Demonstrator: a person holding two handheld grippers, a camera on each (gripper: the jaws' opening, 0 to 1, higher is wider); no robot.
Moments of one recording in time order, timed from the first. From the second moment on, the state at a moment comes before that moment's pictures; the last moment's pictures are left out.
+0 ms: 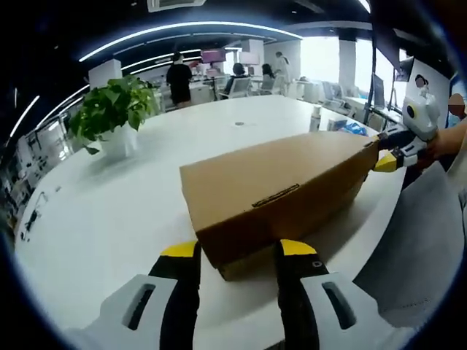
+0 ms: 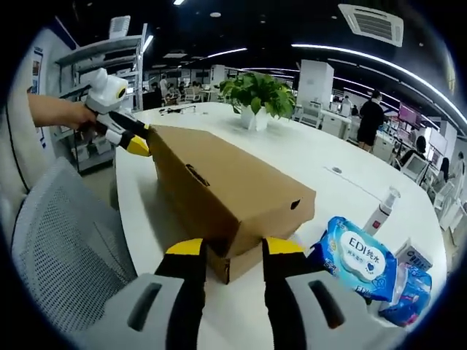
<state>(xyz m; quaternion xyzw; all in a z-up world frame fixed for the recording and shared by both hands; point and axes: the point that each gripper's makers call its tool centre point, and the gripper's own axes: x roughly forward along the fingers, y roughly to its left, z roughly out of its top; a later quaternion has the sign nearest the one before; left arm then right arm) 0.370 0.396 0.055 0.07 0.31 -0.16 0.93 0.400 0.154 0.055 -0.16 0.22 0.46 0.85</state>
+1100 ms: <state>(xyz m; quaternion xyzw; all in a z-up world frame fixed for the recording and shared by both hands) 0.374 0.395 0.016 0.06 0.37 -0.16 0.91 0.408 0.155 0.028 -0.14 0.28 0.45 0.84</state>
